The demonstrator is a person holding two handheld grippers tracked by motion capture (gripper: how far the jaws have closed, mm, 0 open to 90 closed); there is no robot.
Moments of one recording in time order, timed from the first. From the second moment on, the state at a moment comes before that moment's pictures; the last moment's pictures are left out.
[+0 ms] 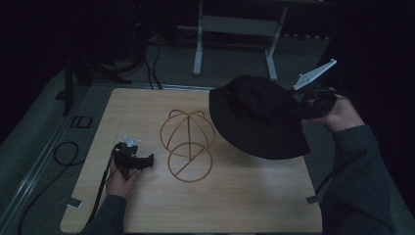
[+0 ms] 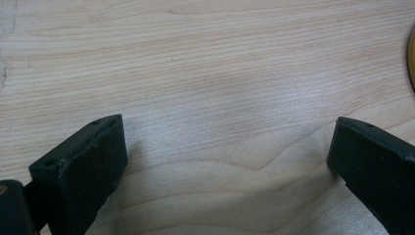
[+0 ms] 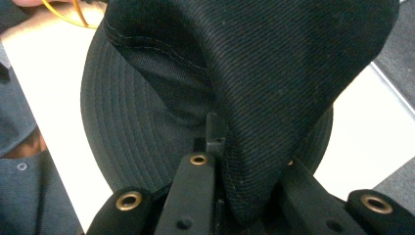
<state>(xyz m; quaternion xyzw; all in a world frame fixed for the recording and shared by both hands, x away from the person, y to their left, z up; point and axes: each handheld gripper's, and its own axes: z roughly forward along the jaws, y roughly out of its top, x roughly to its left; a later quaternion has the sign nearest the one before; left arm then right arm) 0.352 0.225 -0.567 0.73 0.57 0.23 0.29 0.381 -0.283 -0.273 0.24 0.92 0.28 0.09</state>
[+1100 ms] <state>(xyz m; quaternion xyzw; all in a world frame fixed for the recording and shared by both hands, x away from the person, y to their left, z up) 0.352 0.225 -0.567 0.73 0.57 0.23 0.29 0.370 -0.272 -0.248 0.21 0.91 0.34 0.11</state>
